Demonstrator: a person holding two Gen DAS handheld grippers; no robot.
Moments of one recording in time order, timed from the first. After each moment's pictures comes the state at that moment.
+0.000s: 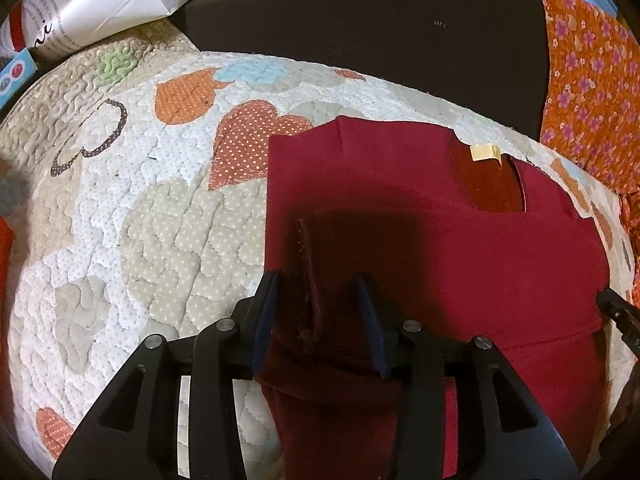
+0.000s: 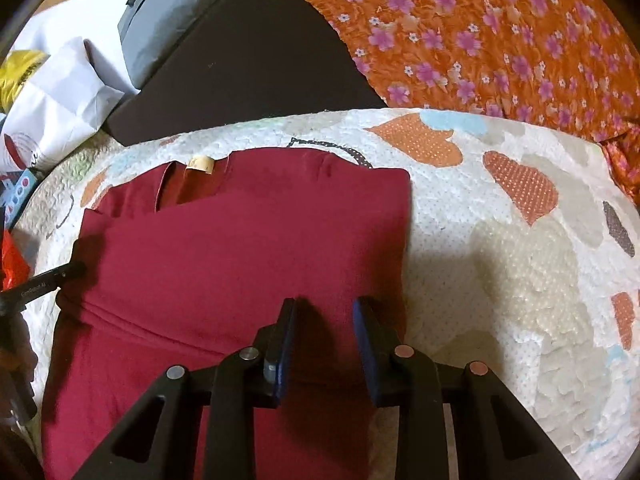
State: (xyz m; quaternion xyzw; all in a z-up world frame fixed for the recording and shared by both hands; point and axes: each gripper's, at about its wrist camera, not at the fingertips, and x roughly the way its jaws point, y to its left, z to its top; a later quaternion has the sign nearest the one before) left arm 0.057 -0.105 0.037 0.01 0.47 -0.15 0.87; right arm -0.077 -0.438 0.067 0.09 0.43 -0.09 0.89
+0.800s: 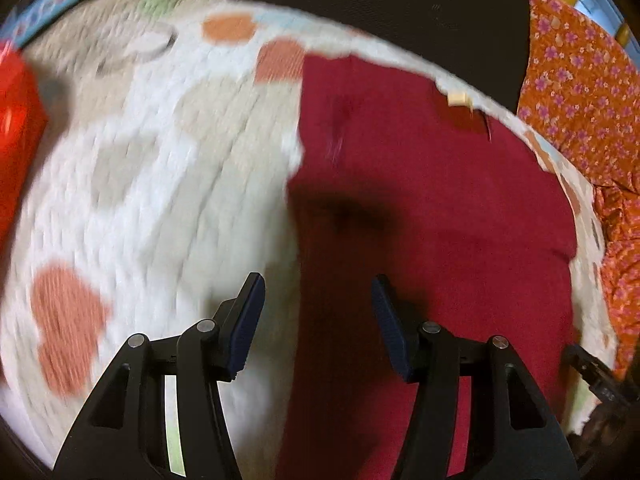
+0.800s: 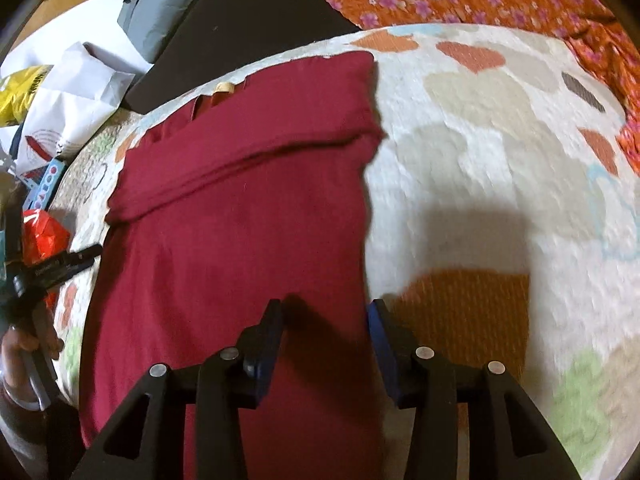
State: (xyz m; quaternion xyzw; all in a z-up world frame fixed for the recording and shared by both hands) left arm -0.040 -0.055 0.039 -0.04 0.54 -0.15 0.83; right arm -0.212 -0.408 0.051 0.19 0.49 -0.06 0.85
